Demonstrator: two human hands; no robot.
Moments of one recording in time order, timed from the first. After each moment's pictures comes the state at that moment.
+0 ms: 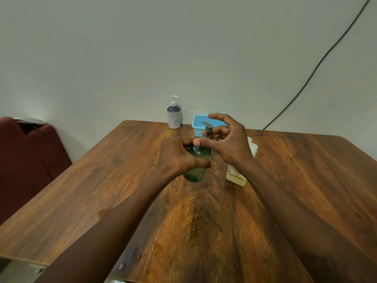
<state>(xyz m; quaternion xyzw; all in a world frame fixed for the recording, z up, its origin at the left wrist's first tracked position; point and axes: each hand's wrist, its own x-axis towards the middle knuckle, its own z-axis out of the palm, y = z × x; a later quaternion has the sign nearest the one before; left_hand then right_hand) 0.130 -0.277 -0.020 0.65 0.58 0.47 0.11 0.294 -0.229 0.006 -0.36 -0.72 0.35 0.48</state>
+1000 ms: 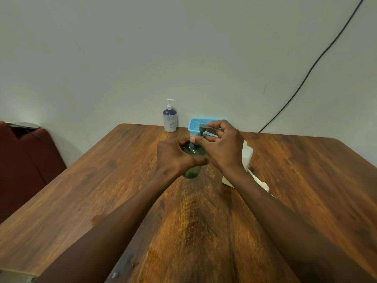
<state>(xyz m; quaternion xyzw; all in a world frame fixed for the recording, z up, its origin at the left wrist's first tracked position) 0.135 -0.260 -0.027 0.62 0.58 0.52 0.07 0.279 -0.232 0.002 -0.40 -0.65 0.28 0.58</state>
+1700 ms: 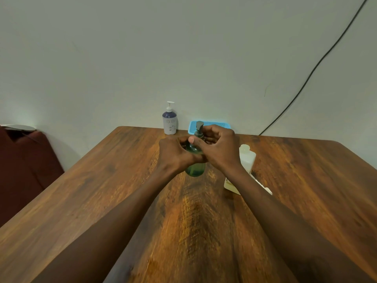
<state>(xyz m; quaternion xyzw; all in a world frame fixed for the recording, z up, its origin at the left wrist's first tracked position) 0.125 -0.235 -0.020 0.64 0.54 0.53 0.08 0.270 -0.211 0.004 -0.41 -0.70 0.25 0.53</state>
